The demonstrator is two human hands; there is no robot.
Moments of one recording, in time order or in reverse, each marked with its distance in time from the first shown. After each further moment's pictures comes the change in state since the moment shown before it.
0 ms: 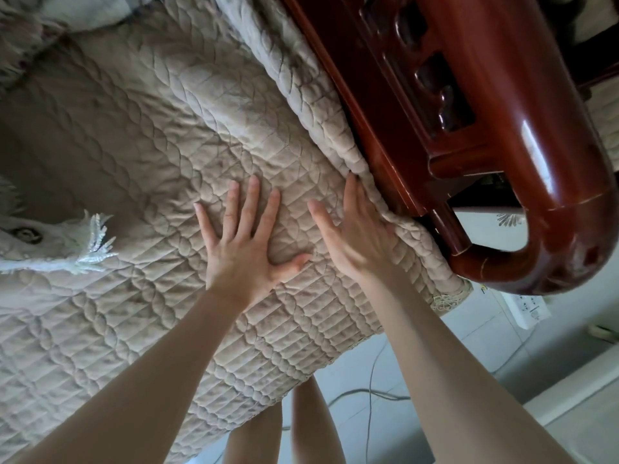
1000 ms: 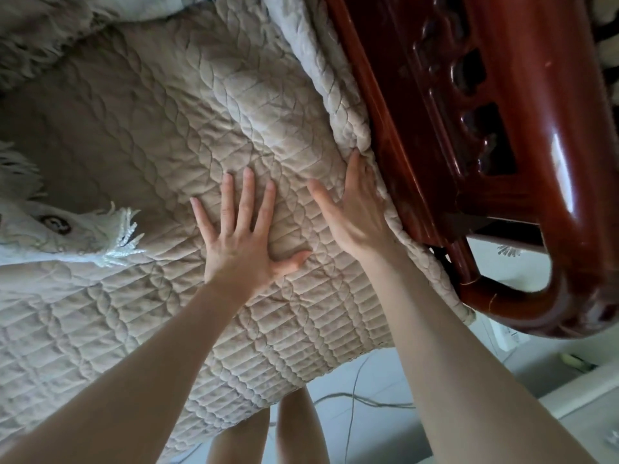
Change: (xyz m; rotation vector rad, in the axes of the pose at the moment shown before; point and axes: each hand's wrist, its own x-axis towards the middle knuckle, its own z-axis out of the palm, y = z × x) left_hand 0.009 -0.022 -0.007 -0.015 0.017 -0.104; right_hand 0.037 -0.047 -0.016 0.094 -0.012 -0.086
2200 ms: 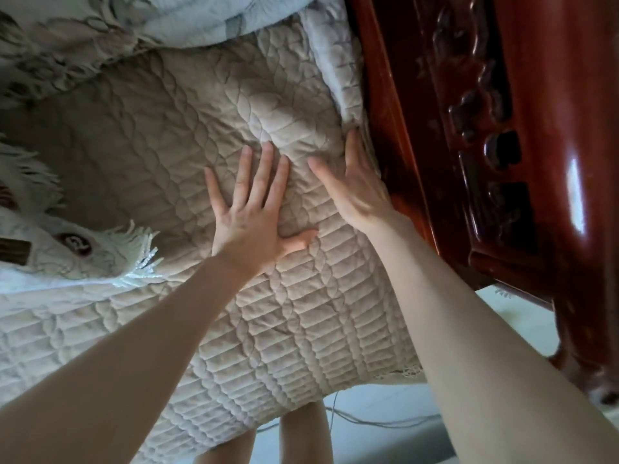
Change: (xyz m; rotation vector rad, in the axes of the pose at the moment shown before) left_hand 0.062 -0.016 -0.034 -0.053 -0.017 -0.038; right_hand 0.071 -0.049 -0.021 -0.079 -0.095 -0.101
